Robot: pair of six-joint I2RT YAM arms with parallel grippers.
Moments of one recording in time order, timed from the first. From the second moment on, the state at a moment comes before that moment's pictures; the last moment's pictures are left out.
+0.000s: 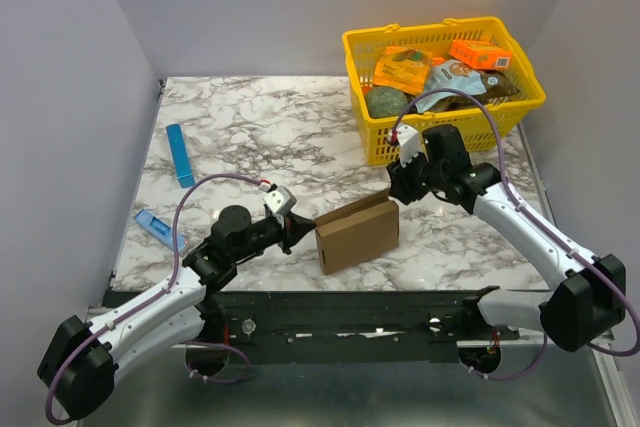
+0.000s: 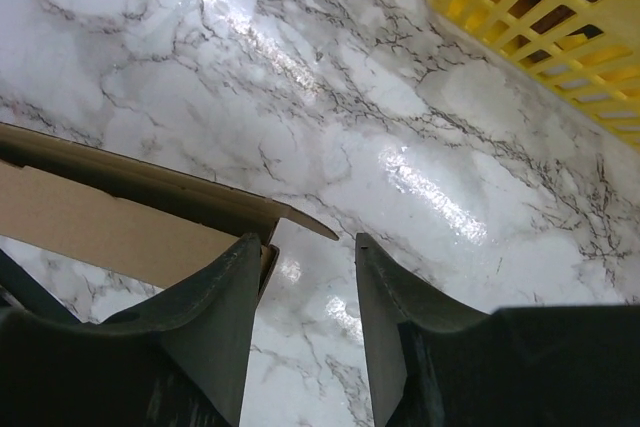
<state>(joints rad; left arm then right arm) -0.71 0.77 0.30 0.29 0.33 -0.18 0.45 1.24 1.00 -0.55 -0.23 -0.22</state>
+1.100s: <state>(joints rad) -0.71 0.77 0.30 0.29 0.32 -0.18 0.36 1.37 1.05 -0.57 -0.46 -0.37</state>
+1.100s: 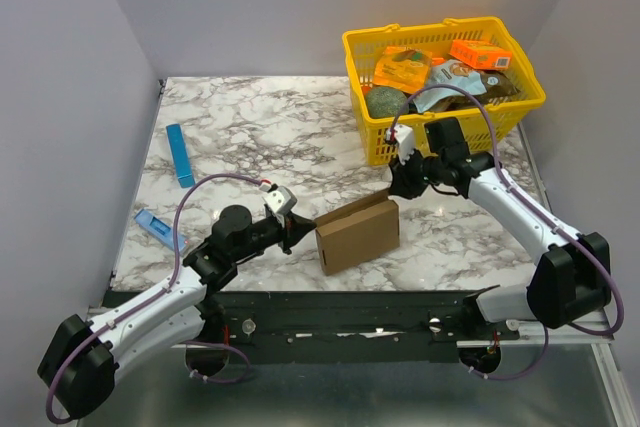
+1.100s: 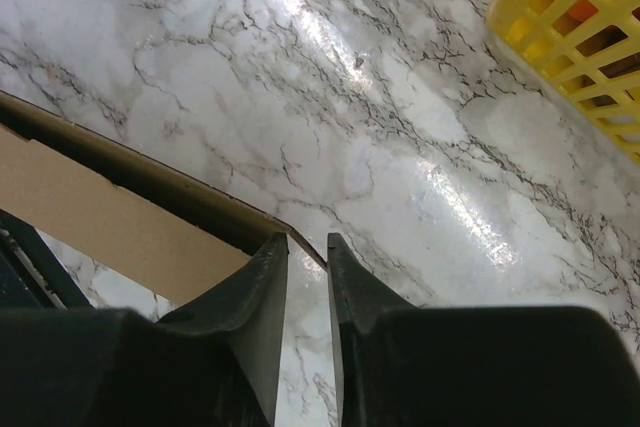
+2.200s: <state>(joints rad) -0.71 0.80 0.32 0.28 0.30 -0.16 0.35 1.41 1.11 -0.62 -0.51 -0.33</state>
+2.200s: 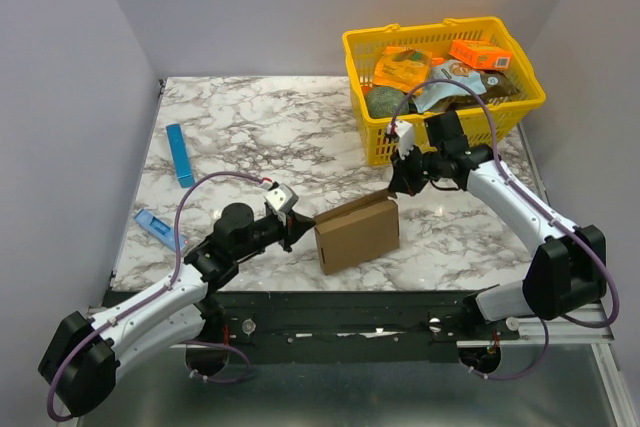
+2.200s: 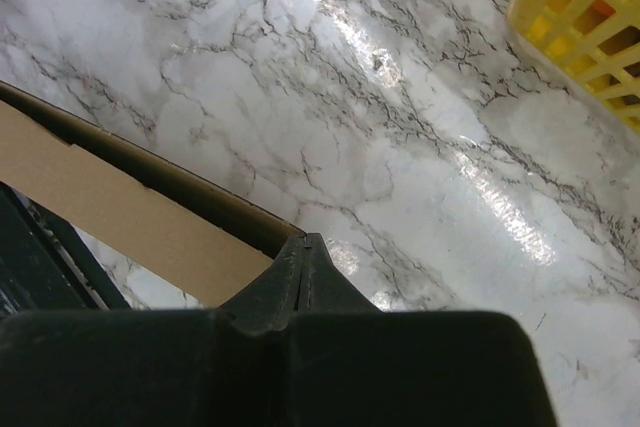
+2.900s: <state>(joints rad) -0.71 0.94 0.45 0.19 0.11 -0.16 0.57 1.19 0.92 -0.45 0.00 0.01</state>
